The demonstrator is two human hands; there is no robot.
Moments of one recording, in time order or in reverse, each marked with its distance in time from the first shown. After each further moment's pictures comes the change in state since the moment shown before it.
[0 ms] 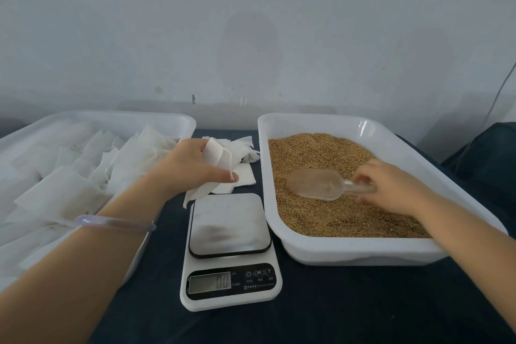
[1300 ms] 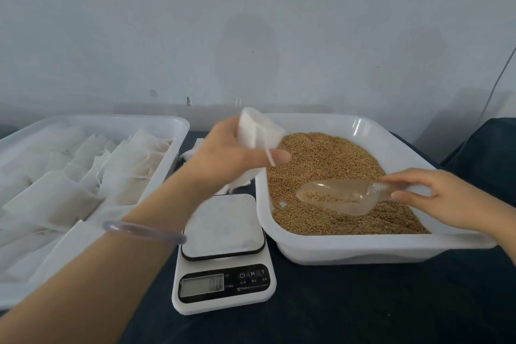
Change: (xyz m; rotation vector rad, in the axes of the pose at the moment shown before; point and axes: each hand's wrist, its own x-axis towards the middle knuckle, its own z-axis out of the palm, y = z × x) left_hand -0.022 0.063 0.039 -0.255 -0.106 0.223; right_hand -0.063 0.032 -0.029 0.331 0.065 -0.058
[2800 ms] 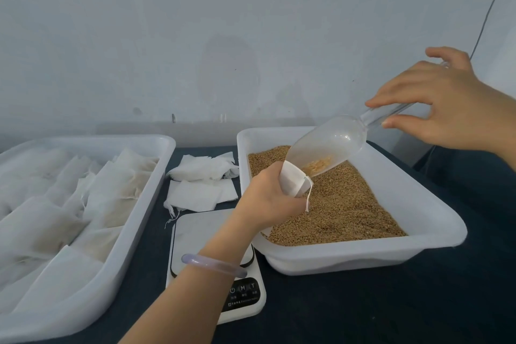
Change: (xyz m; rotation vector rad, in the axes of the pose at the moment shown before) left_hand 0.017 -0.034 0.075 0.219 -0.099 -0.055; right_hand 0.012 -0.081 -0.098 -0.620 0.440 -0.407
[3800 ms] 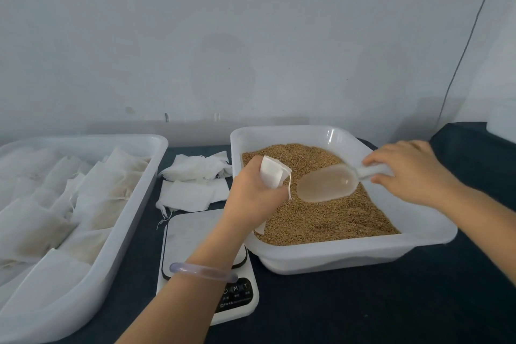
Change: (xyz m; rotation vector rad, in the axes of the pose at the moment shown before) left_hand -0.005 -0.001 -0.001 -0.102 0.191 -0.052; right_hand -0.050 0.008 0.091 -0.024 -0.333 0.375
